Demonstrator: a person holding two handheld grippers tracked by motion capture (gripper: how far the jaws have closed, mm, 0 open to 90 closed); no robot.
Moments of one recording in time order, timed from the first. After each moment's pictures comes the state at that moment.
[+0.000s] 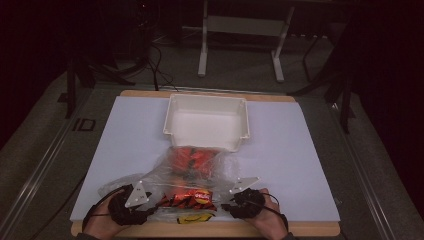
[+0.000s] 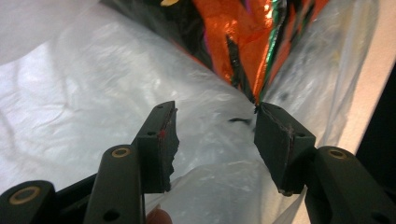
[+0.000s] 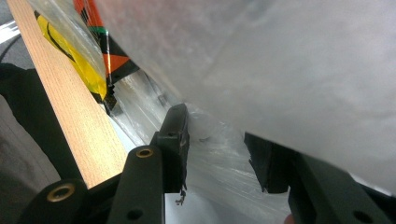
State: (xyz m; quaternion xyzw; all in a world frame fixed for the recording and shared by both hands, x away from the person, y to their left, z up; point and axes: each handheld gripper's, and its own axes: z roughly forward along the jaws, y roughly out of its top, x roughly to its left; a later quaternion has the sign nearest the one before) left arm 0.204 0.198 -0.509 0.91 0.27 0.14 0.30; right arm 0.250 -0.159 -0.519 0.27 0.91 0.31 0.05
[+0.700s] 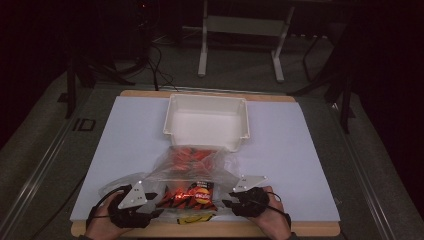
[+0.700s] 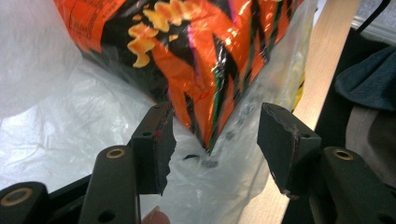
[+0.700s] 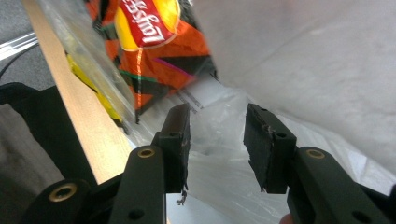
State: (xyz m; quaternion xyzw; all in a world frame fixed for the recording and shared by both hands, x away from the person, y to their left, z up) left arm 0.196 0.194 -0.488 0.89 0.25 0.11 0.37; right arm 0.244 -0.163 -0.492 0.25 0.90 0.34 0.08
